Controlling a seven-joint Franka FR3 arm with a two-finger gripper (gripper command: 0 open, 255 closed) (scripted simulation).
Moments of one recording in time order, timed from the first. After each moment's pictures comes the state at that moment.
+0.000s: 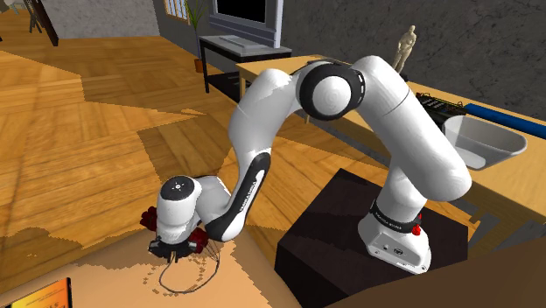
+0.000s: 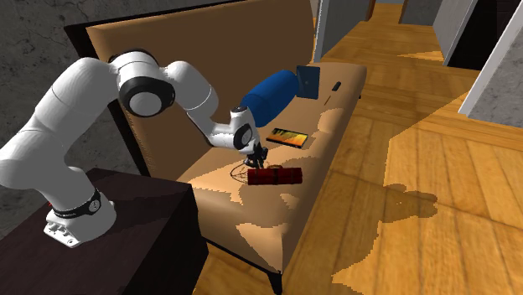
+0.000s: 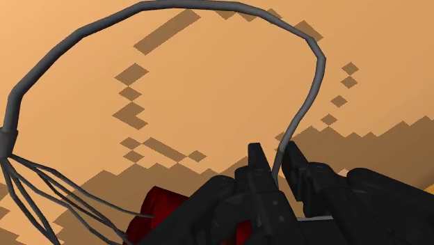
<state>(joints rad) 0.47 0.86 0.28 -1.79 -0.76 2.80 2.07</state>
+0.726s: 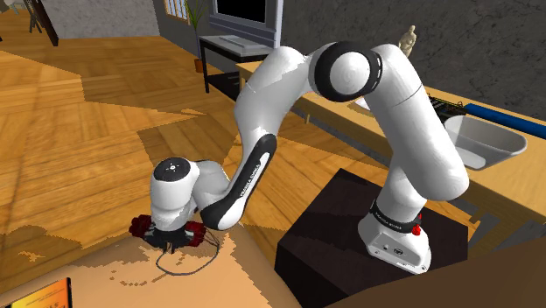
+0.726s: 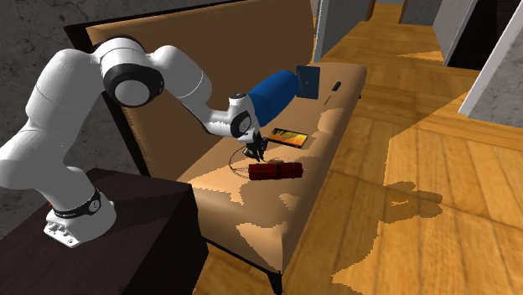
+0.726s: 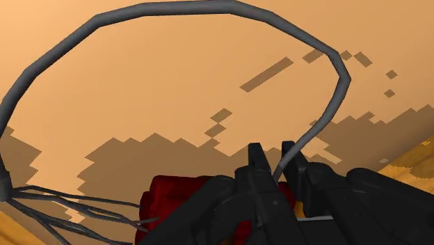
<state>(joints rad) 0.41 0.74 0.35 -1.86 -0.71 2.73 2.02</state>
